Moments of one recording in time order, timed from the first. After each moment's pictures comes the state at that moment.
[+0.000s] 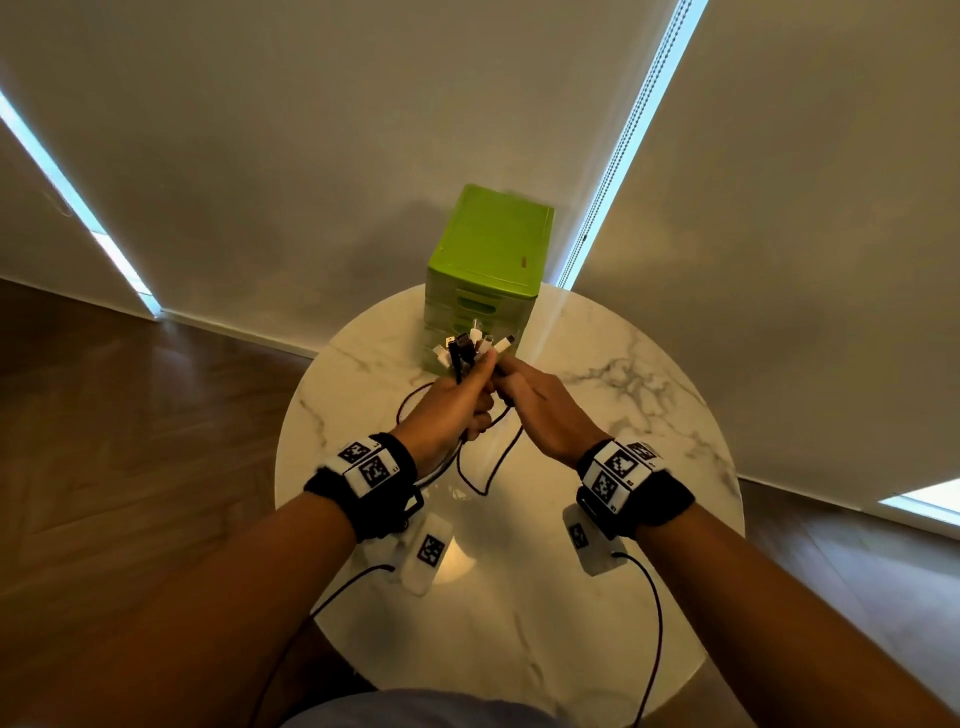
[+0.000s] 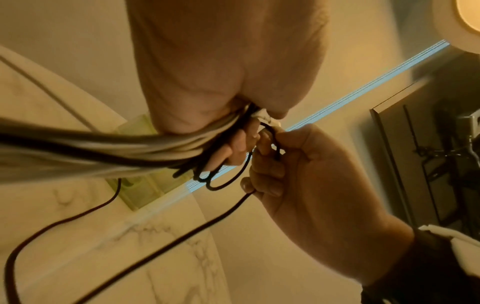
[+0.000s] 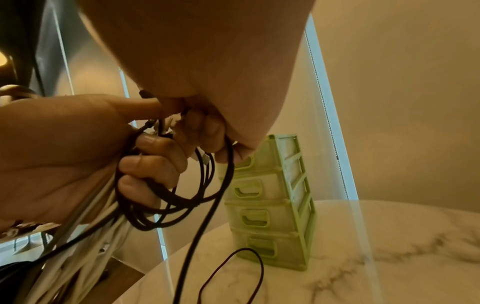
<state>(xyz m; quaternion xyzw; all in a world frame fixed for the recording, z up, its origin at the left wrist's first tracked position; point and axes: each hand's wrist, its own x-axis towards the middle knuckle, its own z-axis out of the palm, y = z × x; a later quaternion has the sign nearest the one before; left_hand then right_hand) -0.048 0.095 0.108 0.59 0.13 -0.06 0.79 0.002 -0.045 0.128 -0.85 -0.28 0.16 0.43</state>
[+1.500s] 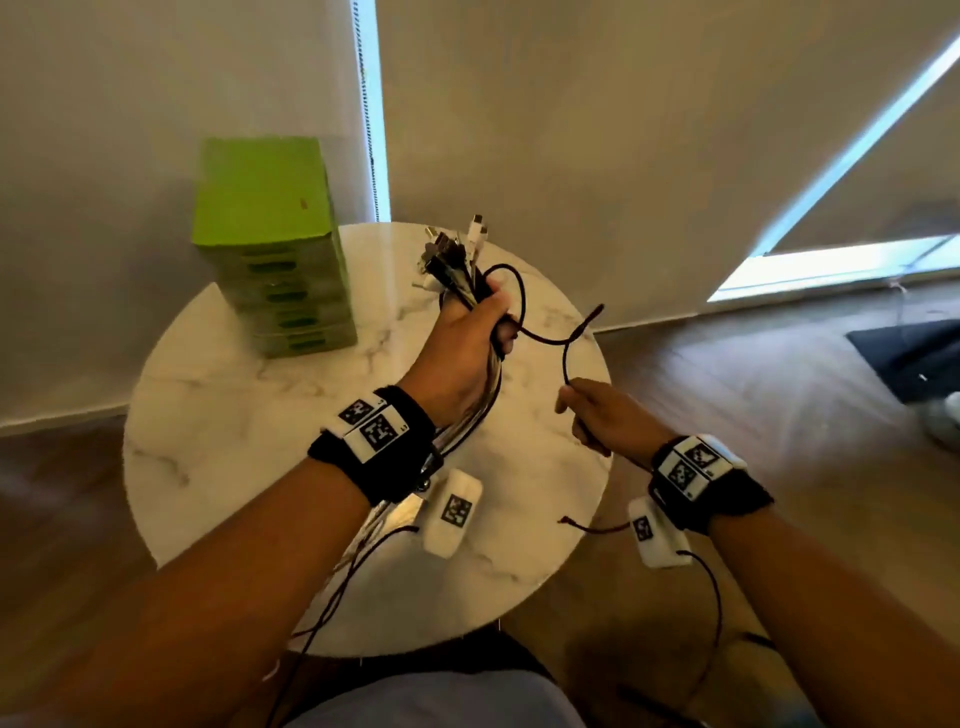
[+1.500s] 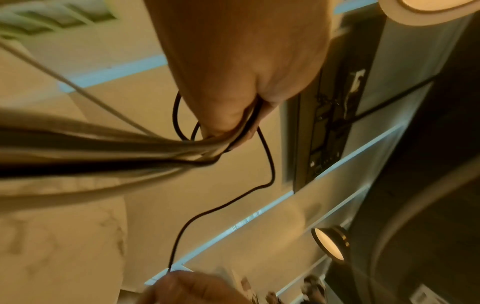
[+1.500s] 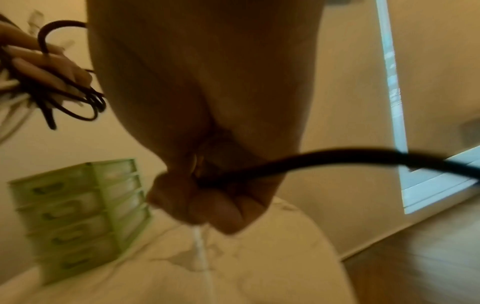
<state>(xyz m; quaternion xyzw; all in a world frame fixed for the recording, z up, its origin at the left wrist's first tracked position) -0.063 -0.071 0.156 0.49 0.00 -0.14 0.86 -0.119 -0.275 0.093 -0.89 0.06 0.19 0.42</state>
